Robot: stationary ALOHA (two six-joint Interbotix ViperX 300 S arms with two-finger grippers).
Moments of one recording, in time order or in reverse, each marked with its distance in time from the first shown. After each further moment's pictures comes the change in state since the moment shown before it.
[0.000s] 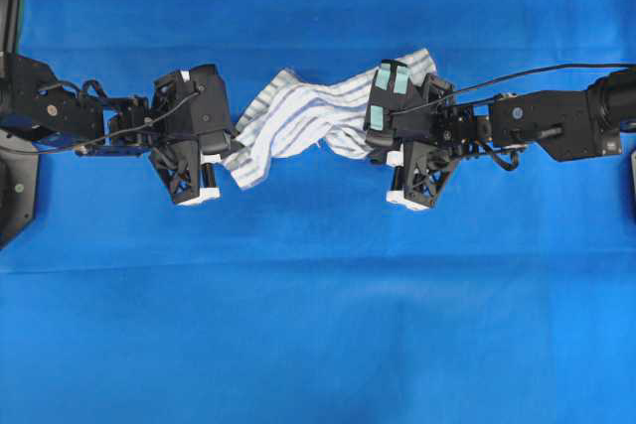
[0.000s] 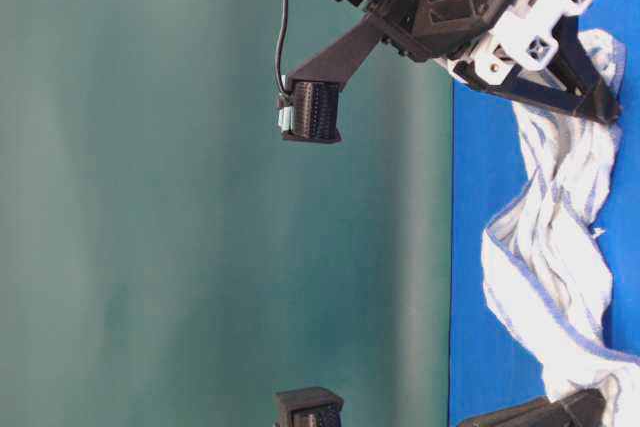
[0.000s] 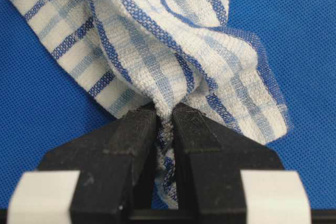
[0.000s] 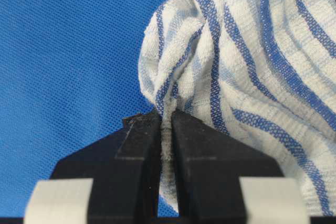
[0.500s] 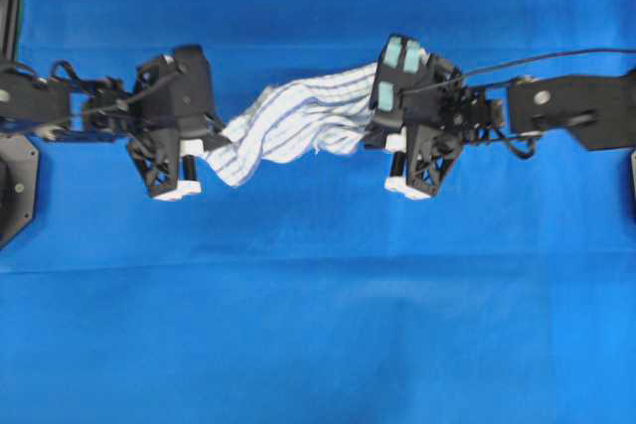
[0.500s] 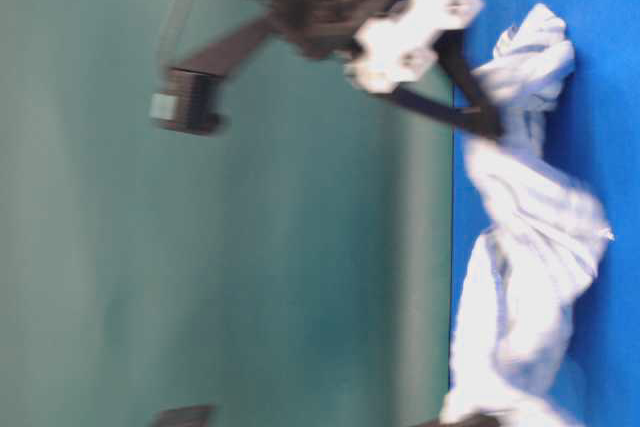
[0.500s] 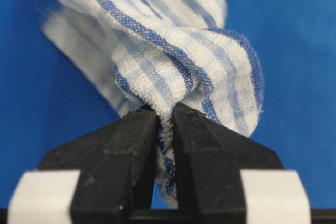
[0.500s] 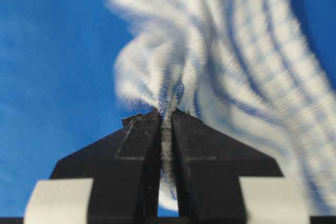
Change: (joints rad) left arm 0.005 -0.295 -0.028 0.000 0.241 -0.003; right arm 0.000 -0.181 -0.037 0.000 0.109 -0.003
